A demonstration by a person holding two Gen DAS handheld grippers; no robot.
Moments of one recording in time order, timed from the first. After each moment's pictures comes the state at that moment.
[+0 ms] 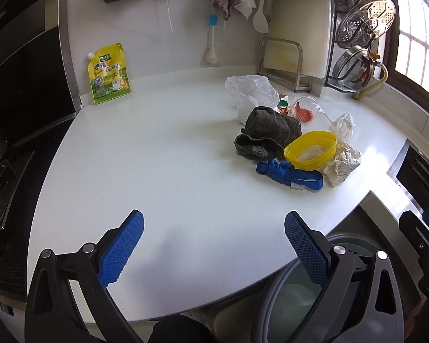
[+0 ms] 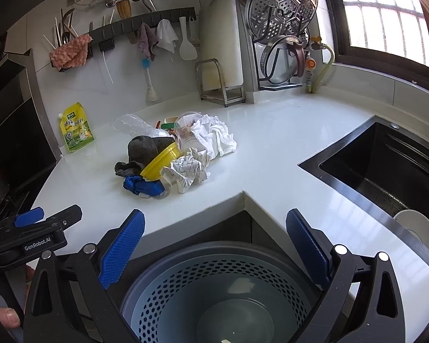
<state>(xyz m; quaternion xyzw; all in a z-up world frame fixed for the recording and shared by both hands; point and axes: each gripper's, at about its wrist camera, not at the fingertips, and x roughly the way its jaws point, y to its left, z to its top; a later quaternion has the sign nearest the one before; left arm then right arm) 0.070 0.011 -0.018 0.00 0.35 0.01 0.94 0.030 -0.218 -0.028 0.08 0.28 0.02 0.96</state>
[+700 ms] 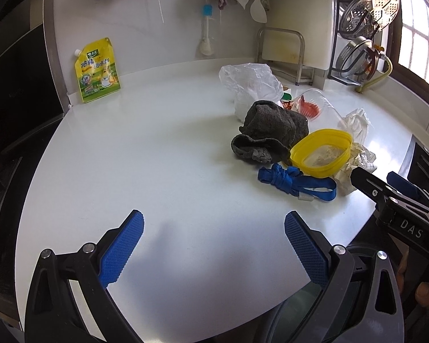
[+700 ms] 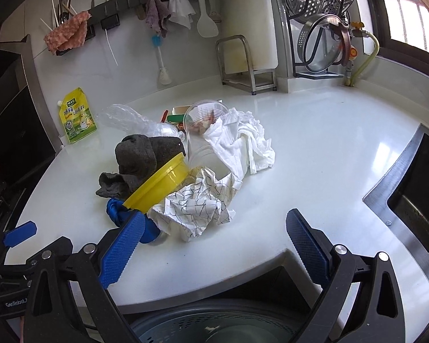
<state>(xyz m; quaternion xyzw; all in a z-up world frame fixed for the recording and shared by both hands) 0.105 0.007 -0.032 0.00 0.37 0.01 0.93 0.137 -0.207 -0.052 0.08 0.32 0.08 0.94</state>
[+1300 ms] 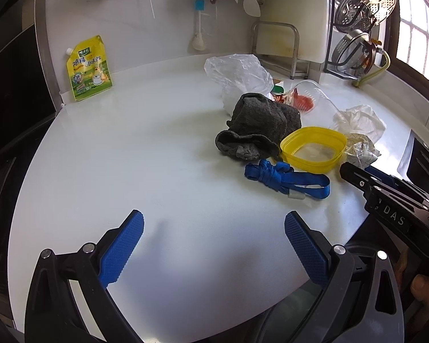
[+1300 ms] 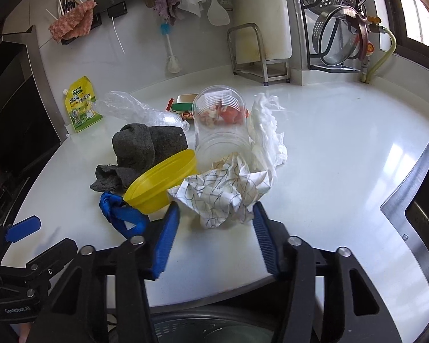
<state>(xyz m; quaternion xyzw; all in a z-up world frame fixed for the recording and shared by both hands) 0.111 -0.005 -0.038 0.01 0.37 0.00 0.93 0.149 -0.208 -0.060 0.06 0.34 0.11 0.93</state>
